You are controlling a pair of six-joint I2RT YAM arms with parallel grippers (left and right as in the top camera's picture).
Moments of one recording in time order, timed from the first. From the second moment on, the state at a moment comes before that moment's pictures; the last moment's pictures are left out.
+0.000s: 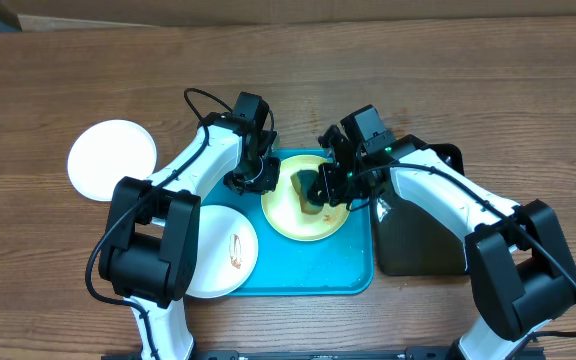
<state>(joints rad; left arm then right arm) -0.31 2.00 1.35 -0.84 0.18 -0.13 0.47 1.84 1.18 -0.57 -0.61 0.35</state>
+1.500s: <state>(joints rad) -0.31 2.00 1.35 -0.84 0.18 -0.13 0.33 1.80 1.37 -0.70 -0.57 0.25</state>
